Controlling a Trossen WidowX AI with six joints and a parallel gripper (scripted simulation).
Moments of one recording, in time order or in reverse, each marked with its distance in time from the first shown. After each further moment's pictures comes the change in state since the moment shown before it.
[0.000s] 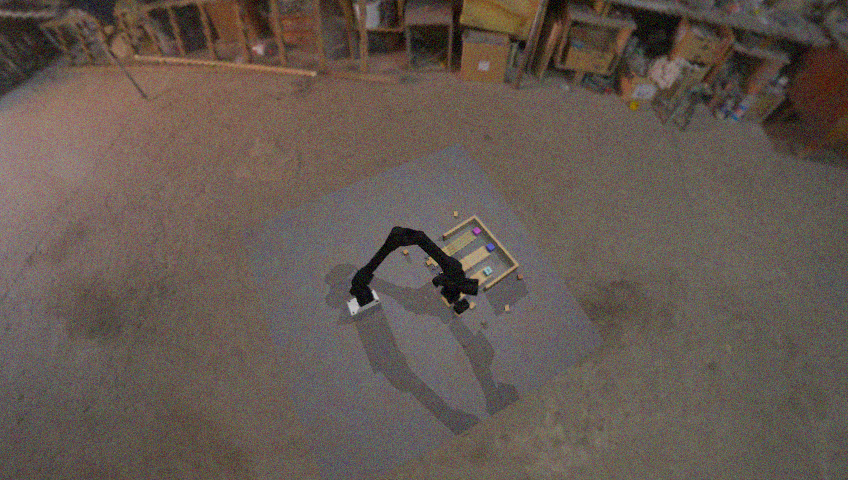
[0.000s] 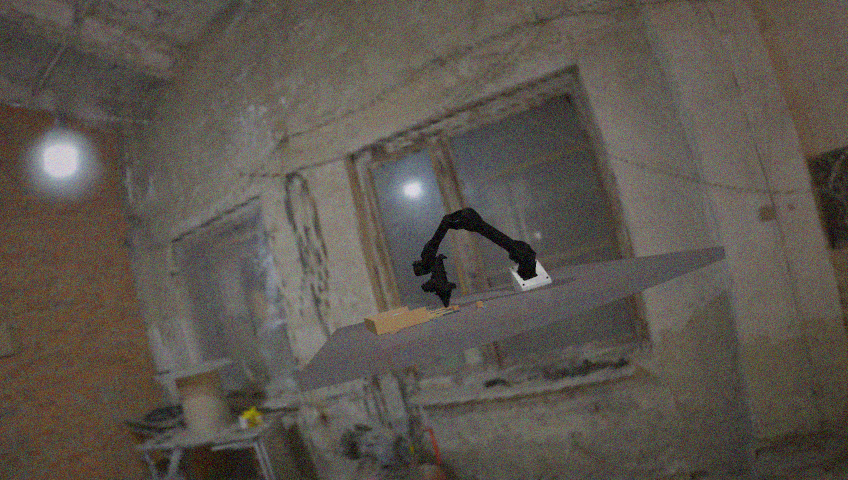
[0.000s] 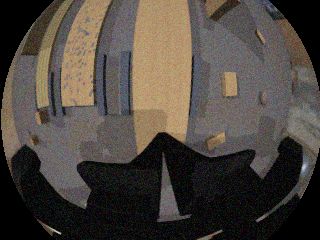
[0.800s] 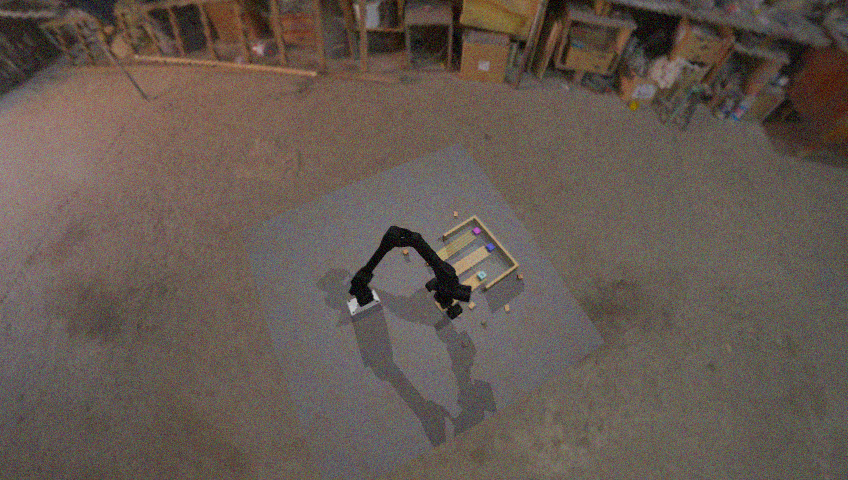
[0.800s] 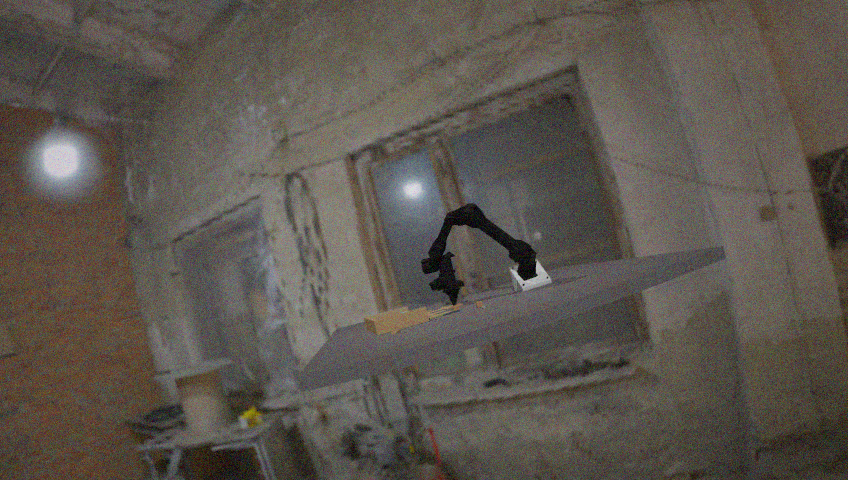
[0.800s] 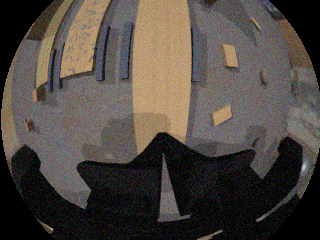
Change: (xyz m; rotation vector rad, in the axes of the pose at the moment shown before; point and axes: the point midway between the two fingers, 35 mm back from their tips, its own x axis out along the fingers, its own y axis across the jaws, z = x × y) arm -0.001 0.000 -0.036 0.001 0.000 -0.002
